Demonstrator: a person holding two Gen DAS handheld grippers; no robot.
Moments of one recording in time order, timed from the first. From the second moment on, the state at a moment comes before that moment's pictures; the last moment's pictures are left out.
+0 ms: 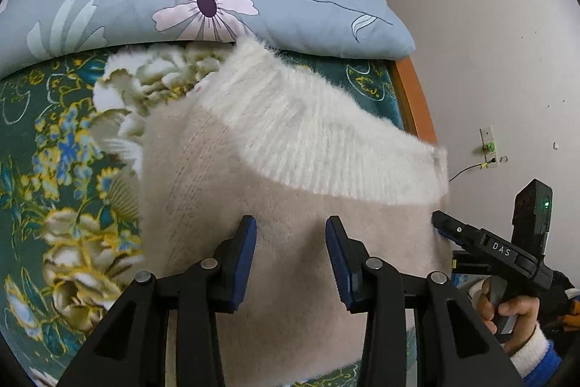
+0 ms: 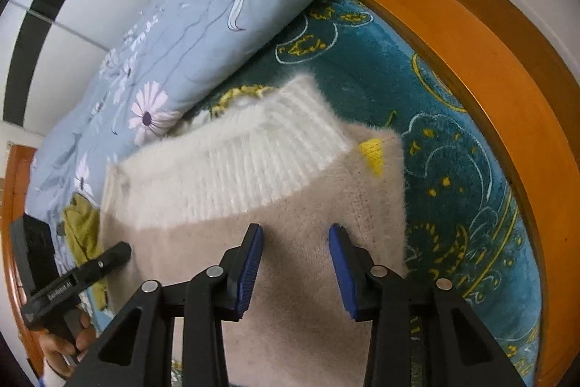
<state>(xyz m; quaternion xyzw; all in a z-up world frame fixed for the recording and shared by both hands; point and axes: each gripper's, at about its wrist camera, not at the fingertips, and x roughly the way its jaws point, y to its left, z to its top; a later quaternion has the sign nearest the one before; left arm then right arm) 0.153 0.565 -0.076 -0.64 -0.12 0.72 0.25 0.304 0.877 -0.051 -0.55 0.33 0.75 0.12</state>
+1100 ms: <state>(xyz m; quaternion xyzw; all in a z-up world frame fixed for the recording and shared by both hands) 0.369 0.540 -0.042 -0.67 -0.09 0.73 0.11 0.442 0.757 -0.024 -0.61 0.26 0.74 0.11</state>
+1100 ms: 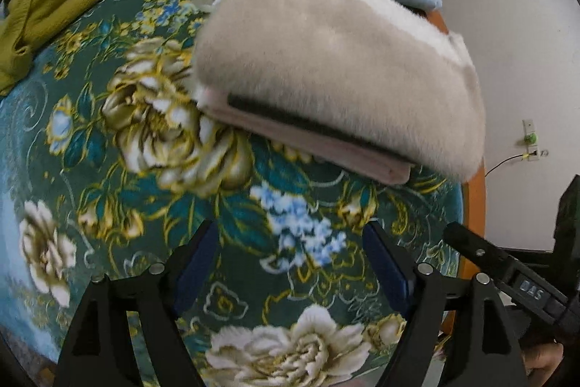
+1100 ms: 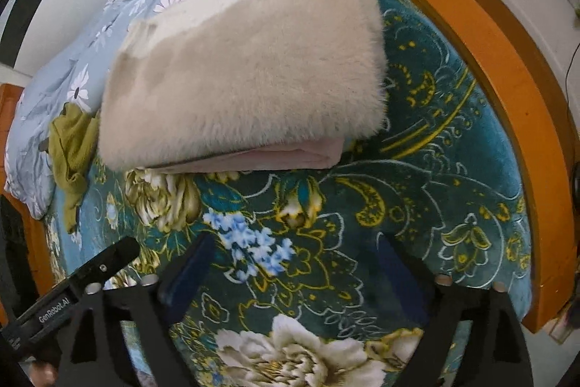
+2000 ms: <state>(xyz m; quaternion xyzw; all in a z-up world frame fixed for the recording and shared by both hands) 0.402 0.634 -0.034 -0.59 0.01 0.79 -0.16 0.445 0.816 -0.033 -0.55 0.13 0.82 -0.02</state>
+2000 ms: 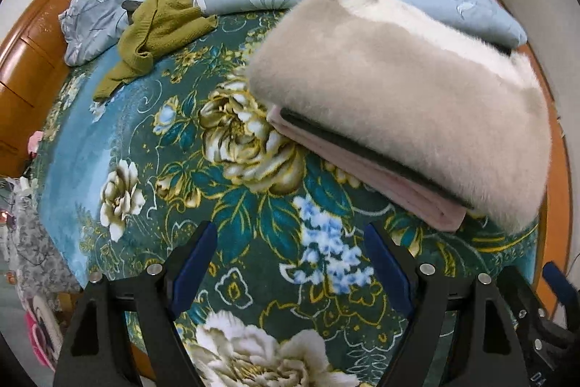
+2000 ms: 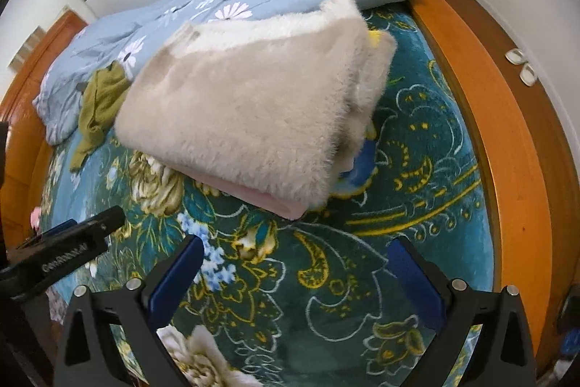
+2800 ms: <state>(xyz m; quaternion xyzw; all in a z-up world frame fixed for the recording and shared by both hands) 0.397 0.683 -0.069 -0.64 0.08 0.75 -0.17 0.427 0.830 -0.061 -0.58 0.12 0.80 -0.07</state>
